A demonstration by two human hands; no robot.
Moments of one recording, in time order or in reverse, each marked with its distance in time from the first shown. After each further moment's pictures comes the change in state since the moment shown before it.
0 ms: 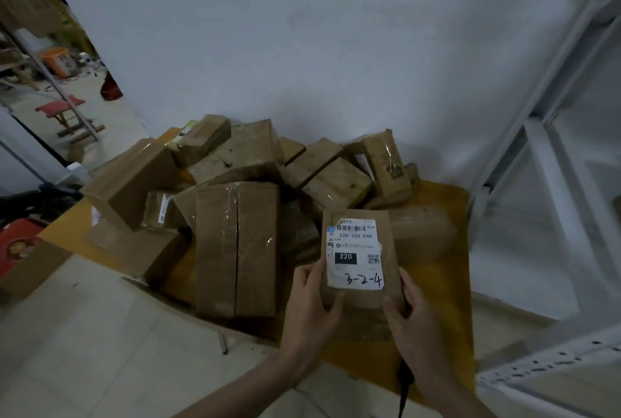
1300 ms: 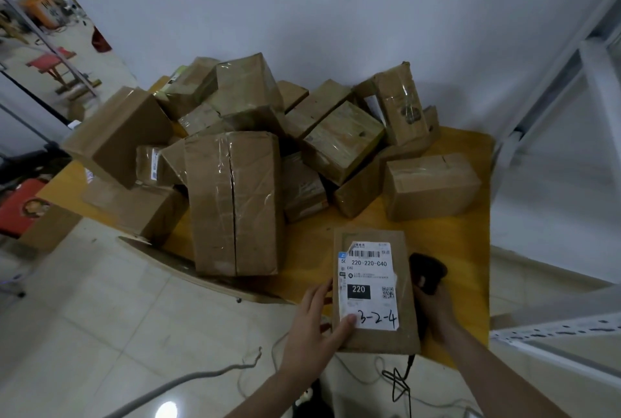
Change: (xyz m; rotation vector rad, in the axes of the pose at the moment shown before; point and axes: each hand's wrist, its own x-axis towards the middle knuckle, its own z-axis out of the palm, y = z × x) left_hand -0.059 -0.101 0.051 -0.176 -0.186 -0.305; right_hand 0.050 0.137 0.010 0.191 0.004 0.508
